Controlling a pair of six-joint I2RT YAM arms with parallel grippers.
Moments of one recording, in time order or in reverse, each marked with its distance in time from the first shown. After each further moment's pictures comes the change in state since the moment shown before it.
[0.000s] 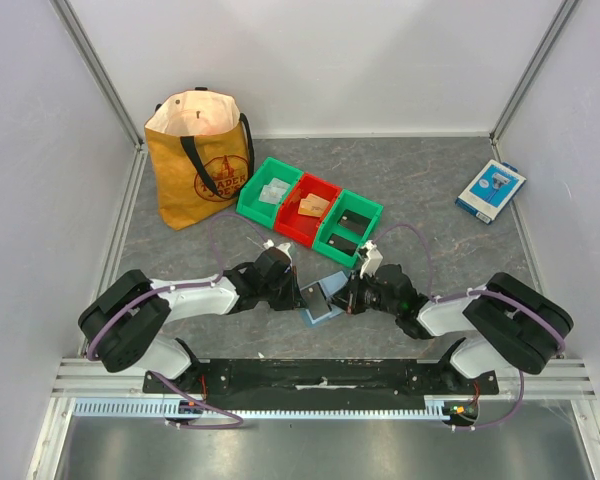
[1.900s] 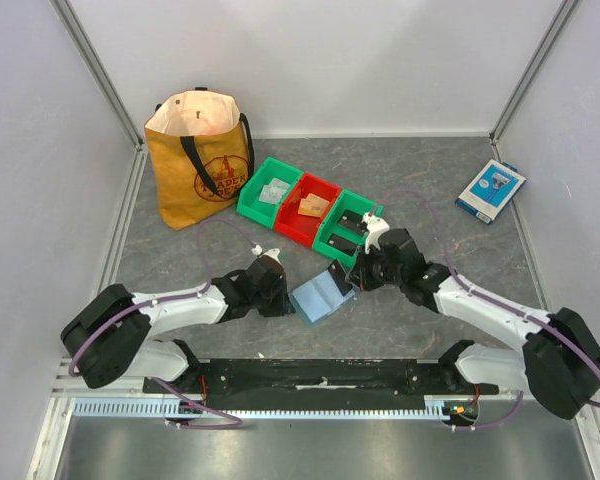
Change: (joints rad) left arm -0.014 -0.111 -0.069 -0.070 -0.085 -0.014; right arm -0.119 -0.275 0.312 -0.798 0.048 -0.323
